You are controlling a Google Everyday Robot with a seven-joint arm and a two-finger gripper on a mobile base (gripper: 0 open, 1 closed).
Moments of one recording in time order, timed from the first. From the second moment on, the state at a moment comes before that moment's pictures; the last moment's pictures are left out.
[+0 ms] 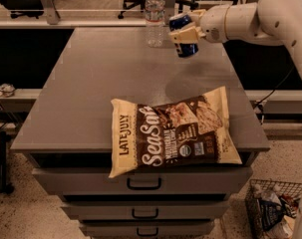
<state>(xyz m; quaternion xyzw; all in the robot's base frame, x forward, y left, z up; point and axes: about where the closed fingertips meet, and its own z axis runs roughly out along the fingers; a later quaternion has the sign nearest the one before) 0.758 -0.096 0.949 -0.47 0.65 0.20 0.56</state>
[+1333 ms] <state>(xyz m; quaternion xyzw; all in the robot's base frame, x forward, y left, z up) 0.748 -0.135 0.908 -0.46 0.54 0.31 0.63</state>
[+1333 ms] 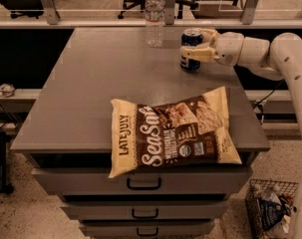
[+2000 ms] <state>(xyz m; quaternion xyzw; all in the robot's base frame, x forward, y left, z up) 0.743 -0.143 0.905 -0.45 0.54 0.33 0.63</state>
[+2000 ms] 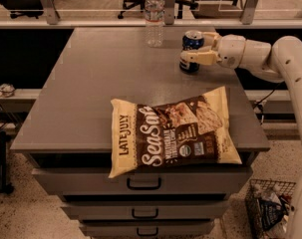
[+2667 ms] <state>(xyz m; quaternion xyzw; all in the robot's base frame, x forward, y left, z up) 0.730 -0.155 0.928 -0.46 0.54 0.30 0.64</state>
